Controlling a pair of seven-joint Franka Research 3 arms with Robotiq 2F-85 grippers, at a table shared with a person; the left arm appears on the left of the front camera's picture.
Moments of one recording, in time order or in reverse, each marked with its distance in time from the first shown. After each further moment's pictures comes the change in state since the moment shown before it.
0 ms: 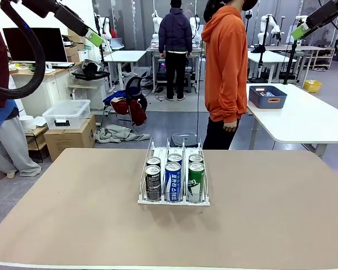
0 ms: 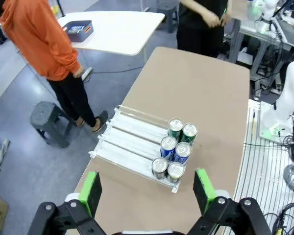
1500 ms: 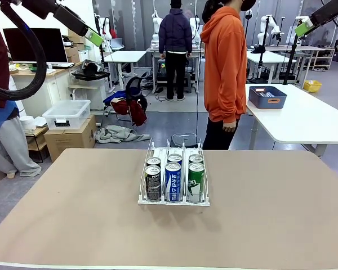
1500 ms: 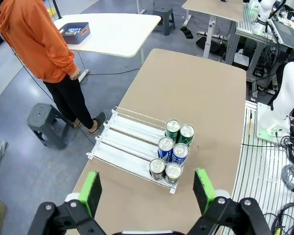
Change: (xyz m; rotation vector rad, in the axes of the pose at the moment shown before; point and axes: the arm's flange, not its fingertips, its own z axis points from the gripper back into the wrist) left arm -0.002 0.001 0.000 -0.013 -0.006 0.002; right arm -0.002 0.004 0.008 0.025 -0.013 0.019
